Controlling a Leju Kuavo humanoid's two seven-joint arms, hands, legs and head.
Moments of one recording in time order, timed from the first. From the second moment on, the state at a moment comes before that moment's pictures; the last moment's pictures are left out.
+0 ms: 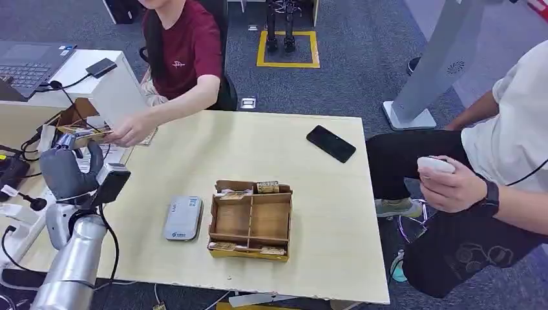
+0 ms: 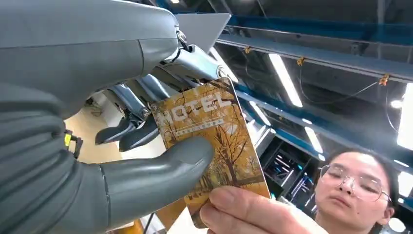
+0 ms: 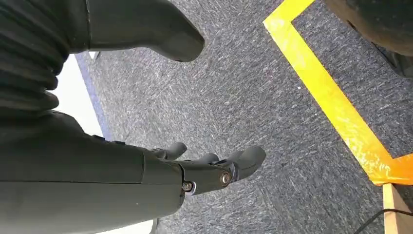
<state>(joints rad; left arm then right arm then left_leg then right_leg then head) -0.42 0.11 0.11 -1.09 -0.76 0.69 -0.56 -0.02 -0.01 0.01 -0.17 0.98 -0.15 -0.13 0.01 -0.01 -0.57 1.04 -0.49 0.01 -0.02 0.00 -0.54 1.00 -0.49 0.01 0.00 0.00</state>
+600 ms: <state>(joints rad) -0.38 0.11 0.09 -1.12 -0.41 0.50 -0.49 -0.02 -0.01 0.01 -0.17 0.97 -0.17 -0.13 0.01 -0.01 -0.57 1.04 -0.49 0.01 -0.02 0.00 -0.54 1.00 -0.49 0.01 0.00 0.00</state>
